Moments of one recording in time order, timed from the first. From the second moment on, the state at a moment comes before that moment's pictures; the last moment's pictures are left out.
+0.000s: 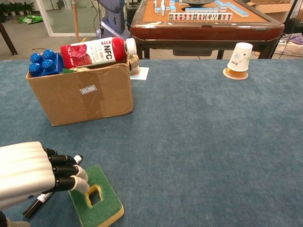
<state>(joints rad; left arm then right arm) -0.47 -1.30 0.16 -1.83 1.74 0.96 0.71 -0.02 -0.90 0.09 -1.72 -1.59 1.70 0.17</state>
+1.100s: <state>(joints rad) -0.50 -1.36 0.15 -1.73 1.78 0.96 0.62 -0.02 -0.90 0.09 -1.72 -1.60 1.69 0.17</state>
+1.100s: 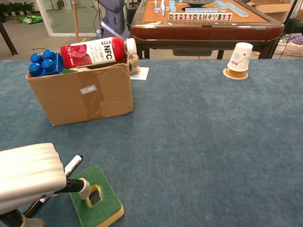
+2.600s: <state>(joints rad) -0.52 -1.41 0.15 -1.70 1.69 0.92 0.65 -0.02 -0.90 0.09 -1.72 -1.60 1.68 0.18</state>
